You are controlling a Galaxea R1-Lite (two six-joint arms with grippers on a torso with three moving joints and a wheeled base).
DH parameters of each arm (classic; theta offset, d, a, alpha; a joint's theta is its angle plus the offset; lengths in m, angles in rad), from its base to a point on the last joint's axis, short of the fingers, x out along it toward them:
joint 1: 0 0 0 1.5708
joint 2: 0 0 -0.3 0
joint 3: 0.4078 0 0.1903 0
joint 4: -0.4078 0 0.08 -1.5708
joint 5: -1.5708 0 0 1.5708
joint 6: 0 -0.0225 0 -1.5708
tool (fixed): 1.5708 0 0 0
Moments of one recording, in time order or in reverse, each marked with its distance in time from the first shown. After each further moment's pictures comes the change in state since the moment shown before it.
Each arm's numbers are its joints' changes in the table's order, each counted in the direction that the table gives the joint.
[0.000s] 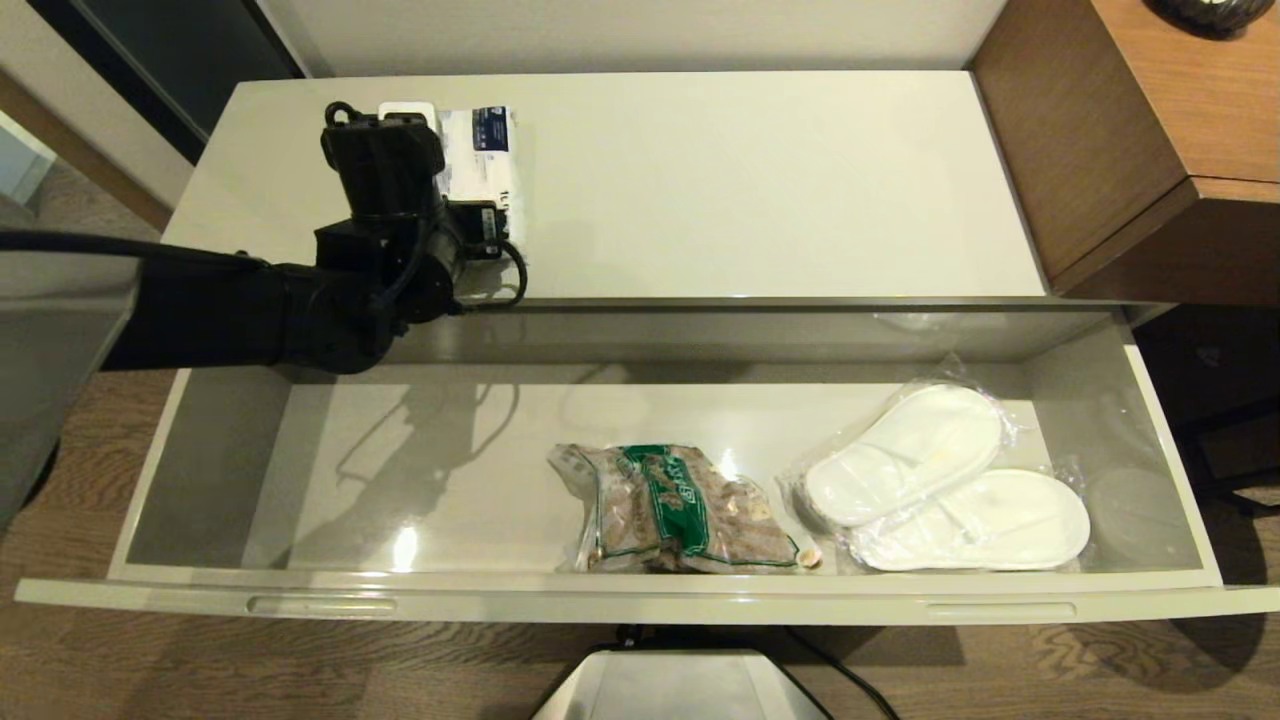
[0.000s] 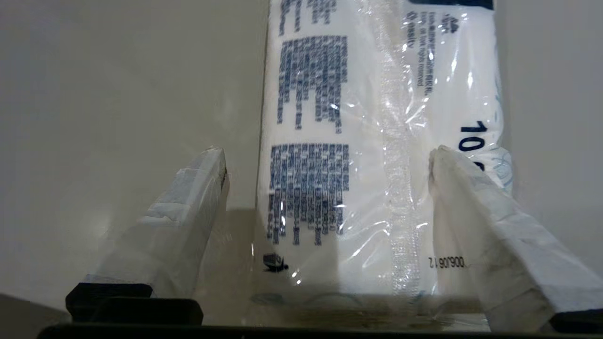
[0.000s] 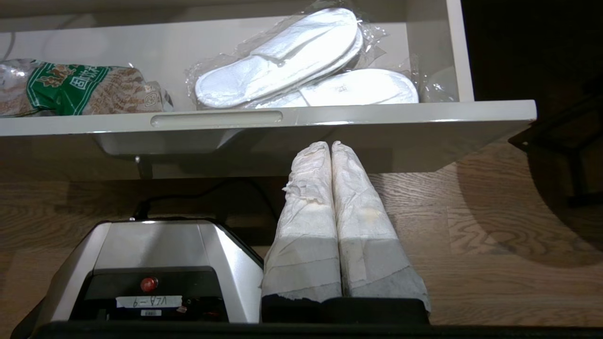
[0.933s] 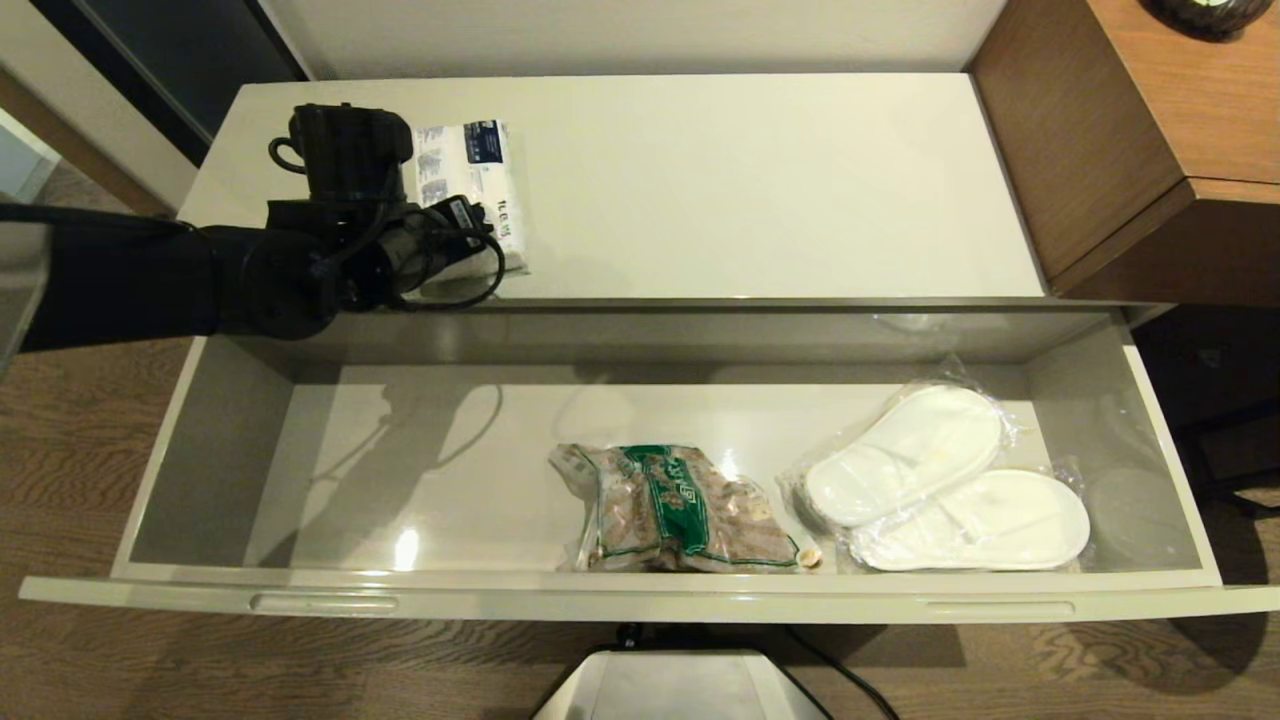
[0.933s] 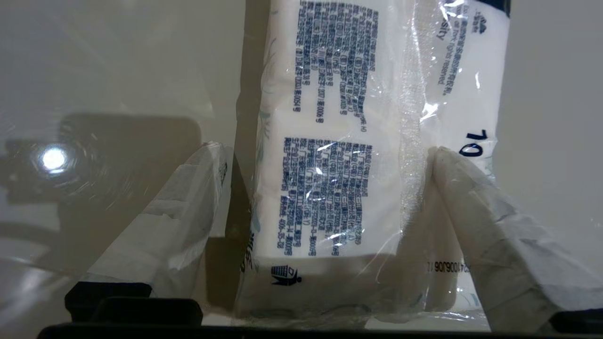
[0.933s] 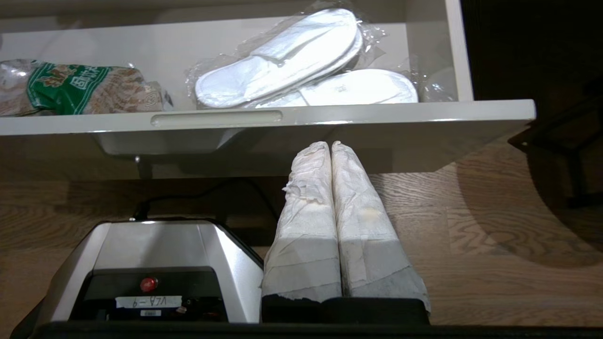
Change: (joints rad) left arm 0.070 -0.013 0.065 -0.308 -0.247 0.452; right arm -0.001 0.000 0.000 0.000 0.000 0.000
